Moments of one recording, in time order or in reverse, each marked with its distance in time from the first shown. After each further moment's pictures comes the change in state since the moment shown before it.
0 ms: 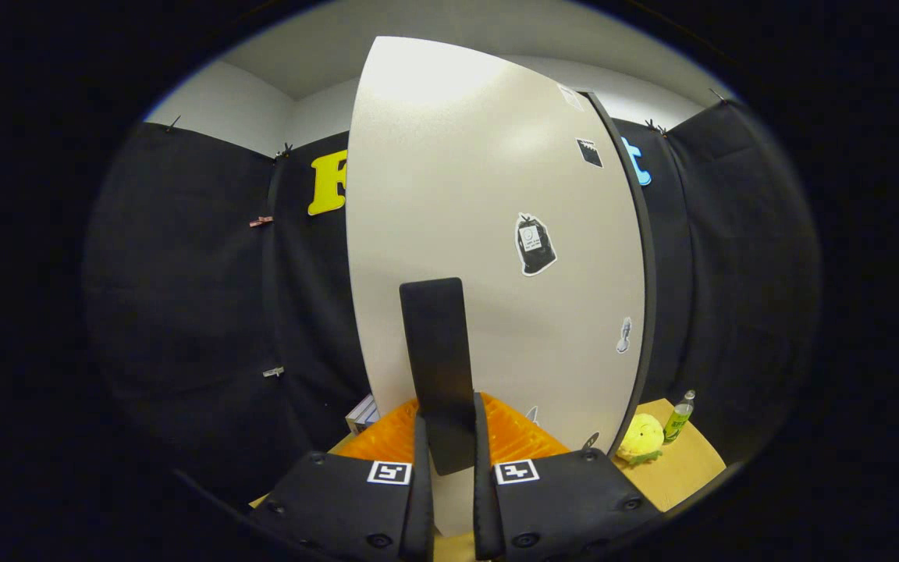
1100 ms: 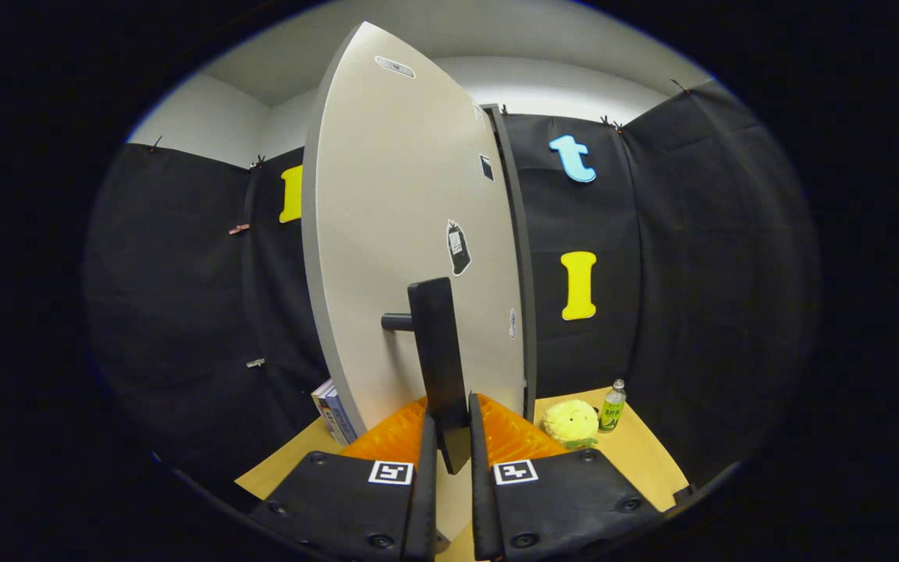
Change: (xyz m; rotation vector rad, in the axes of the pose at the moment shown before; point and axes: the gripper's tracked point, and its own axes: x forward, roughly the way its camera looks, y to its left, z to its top) arm -0.075 -0.096 0.011 0.033 0.020 -0.088
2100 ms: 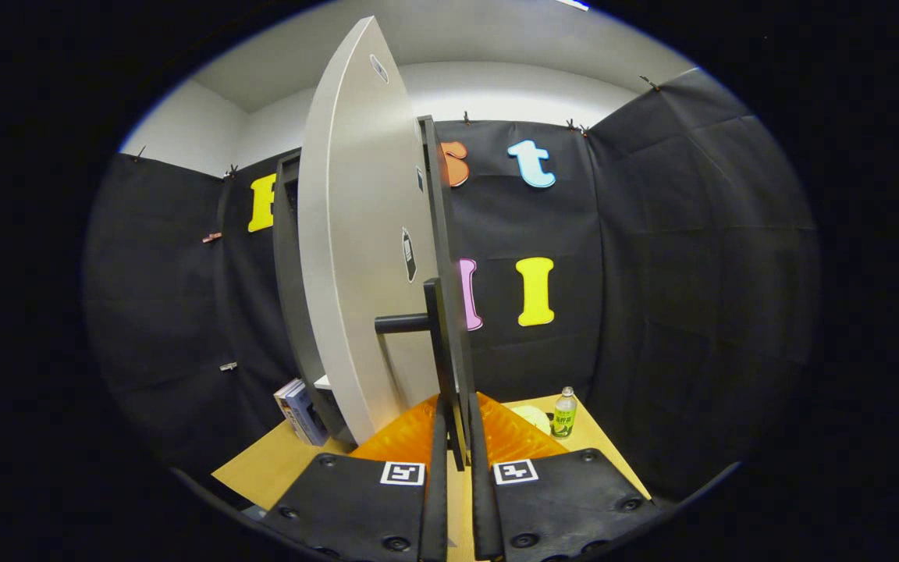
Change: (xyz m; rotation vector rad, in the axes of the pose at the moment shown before) arm -0.012 -0.076 0.011 -0.005 -0.037 -0.105
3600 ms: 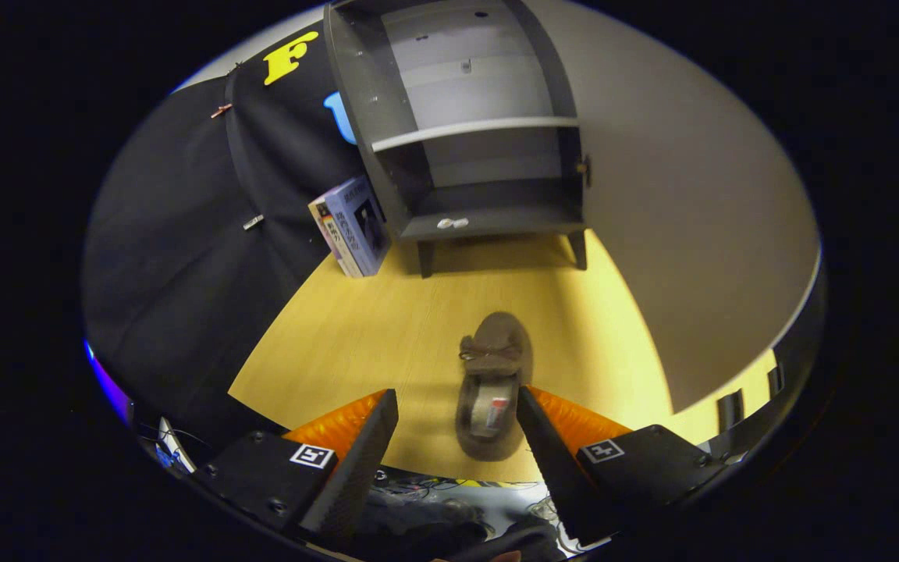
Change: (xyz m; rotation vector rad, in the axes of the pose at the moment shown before) arm 0.000 0.182 -0.376 0.055 0.696 0.130
